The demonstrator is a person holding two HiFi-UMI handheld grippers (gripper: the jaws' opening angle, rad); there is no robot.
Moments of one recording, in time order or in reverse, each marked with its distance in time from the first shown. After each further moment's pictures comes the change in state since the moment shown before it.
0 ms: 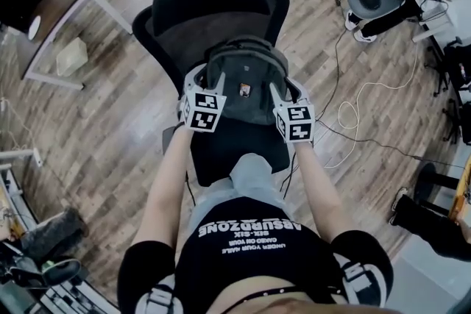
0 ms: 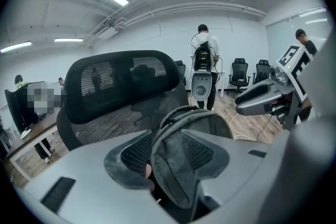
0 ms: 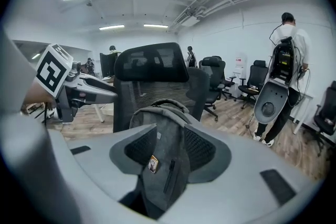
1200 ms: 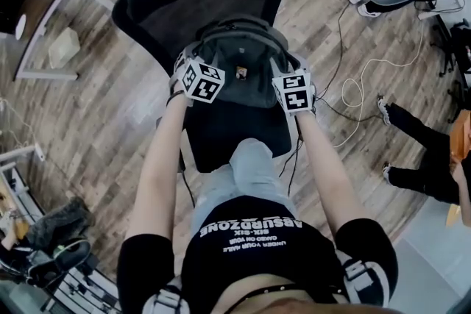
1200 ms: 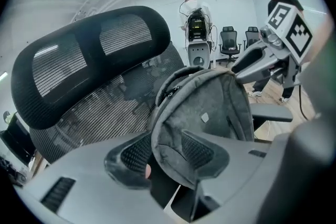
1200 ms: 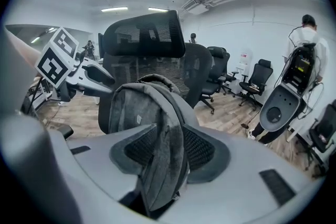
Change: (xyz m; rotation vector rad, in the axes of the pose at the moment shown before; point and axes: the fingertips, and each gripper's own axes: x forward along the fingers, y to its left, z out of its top) left arm 0.095 0.005 -0.055 0.240 0.221 -0.022; right arm 0.073 -0.045 -0.048 -0.091 0.147 -0.019
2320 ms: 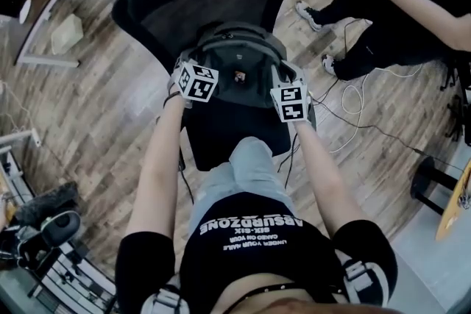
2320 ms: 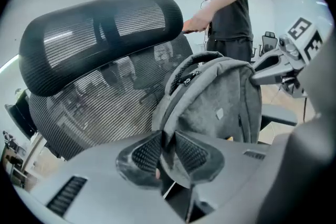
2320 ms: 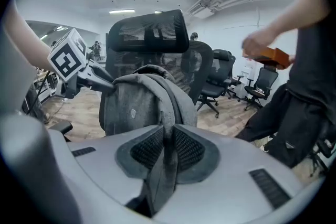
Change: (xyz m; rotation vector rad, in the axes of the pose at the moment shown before) left arm 0.007 0.020 -0.049 -0.149 0.055 0.065; right arm 0.013 0.020 -0.018 -0.039 -0.042 0.039
